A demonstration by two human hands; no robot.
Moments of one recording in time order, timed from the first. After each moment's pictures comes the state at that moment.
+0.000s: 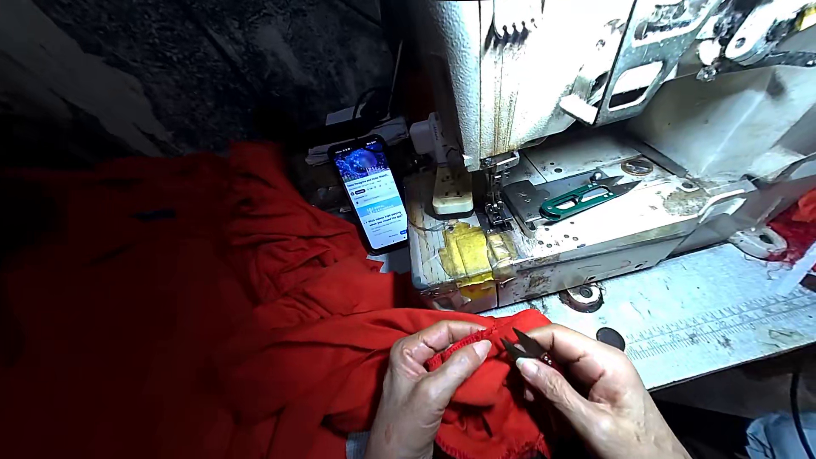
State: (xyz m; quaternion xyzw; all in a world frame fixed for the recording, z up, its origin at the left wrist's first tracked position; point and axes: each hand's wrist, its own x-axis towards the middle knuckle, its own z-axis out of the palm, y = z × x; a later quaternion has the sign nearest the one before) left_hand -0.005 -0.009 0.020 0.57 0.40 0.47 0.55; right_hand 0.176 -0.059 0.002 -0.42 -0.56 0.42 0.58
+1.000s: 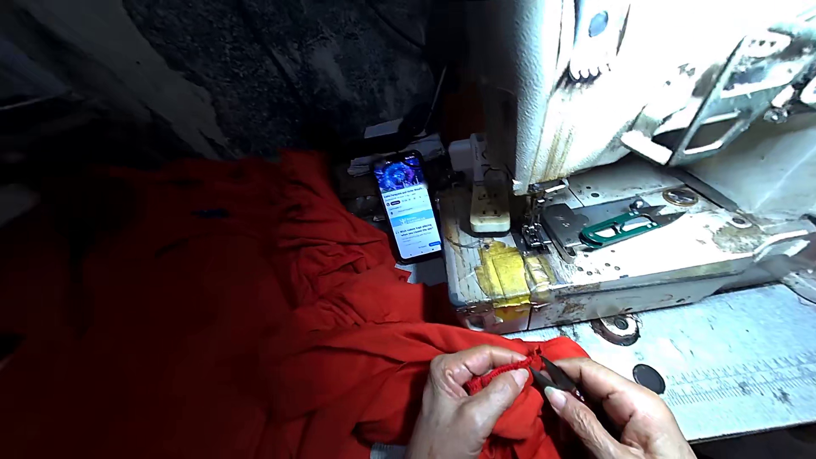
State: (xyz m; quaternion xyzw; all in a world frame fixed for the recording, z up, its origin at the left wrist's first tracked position) left_hand -0.006 -0.007 0.020 0.63 0.36 0.45 0.51; right_hand 0.173 -0.064 0.013 -0.50 -0.57 0.41 0.51
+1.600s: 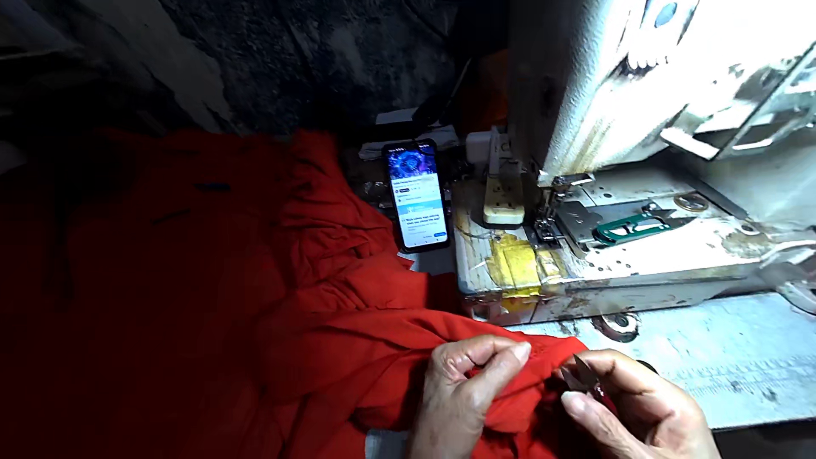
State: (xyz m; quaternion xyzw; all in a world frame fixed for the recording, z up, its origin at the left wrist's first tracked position) left_hand -0.001 -0.009 0.013 0.61 0.37 0.49 0.50; right_hand 0.180 -0.067 0.007 -0.42 -0.55 0.41 0.59
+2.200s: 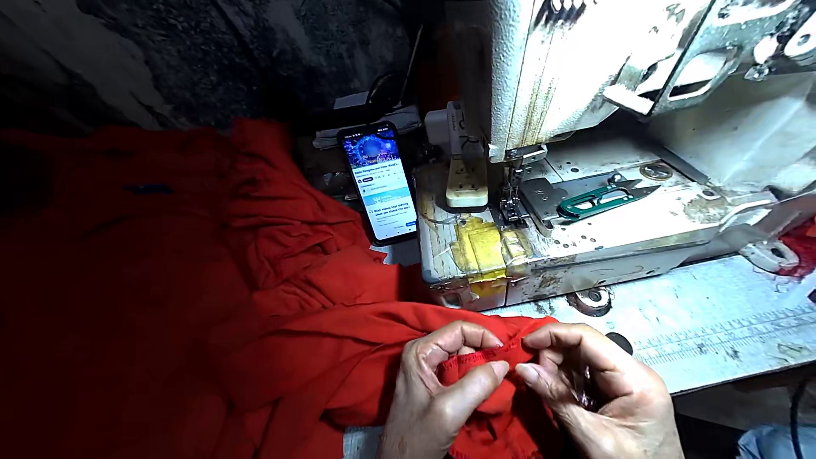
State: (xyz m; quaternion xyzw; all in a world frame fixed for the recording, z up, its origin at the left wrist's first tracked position) left_hand -0.006 -0.011 0.008 0.64 0.35 0.47 0.50; right_hand 0.164 -0.062 0.004 -0.46 -0.57 0.29 0.62
